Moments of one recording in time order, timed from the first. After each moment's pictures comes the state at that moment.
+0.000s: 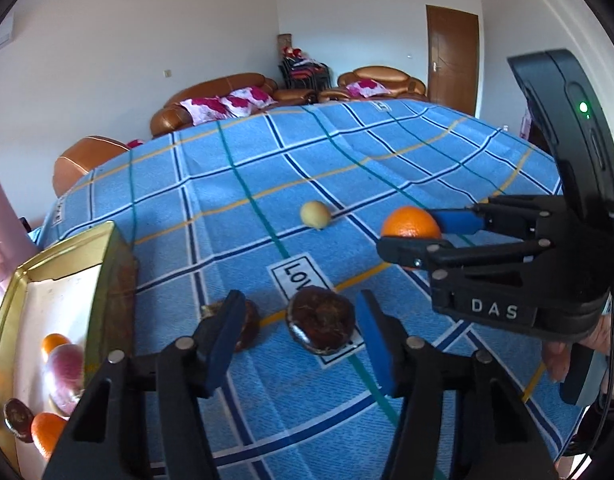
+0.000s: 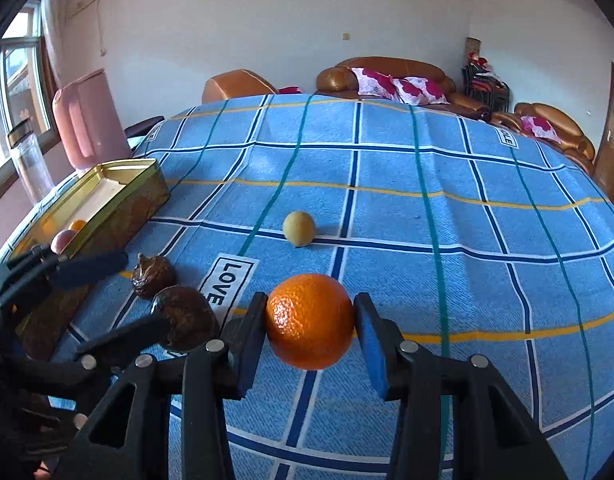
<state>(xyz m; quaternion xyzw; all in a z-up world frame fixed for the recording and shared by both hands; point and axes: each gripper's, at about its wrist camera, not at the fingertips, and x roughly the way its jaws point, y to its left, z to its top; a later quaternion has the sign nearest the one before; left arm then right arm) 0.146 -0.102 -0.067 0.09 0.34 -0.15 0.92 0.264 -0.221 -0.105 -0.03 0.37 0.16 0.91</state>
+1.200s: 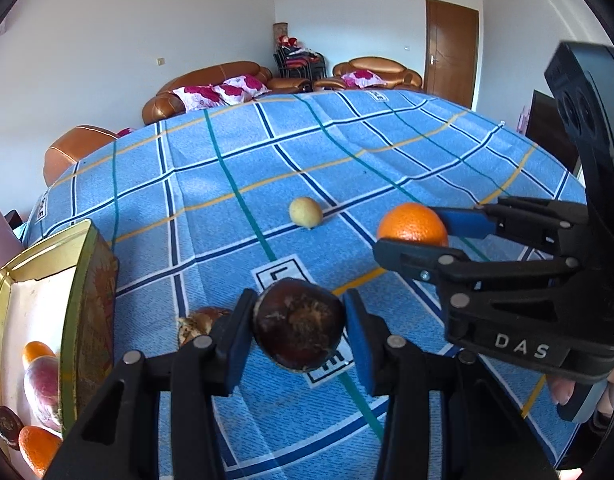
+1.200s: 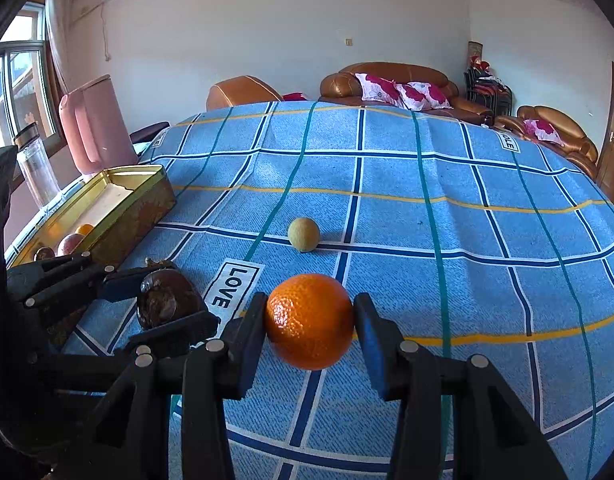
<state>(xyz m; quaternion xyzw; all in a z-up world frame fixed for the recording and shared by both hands) 0.160 -0.108 -0.070 0.08 0.35 -0.16 0.92 0.260 -0.222 -0.100 -0.03 0.35 0.17 0.92</state>
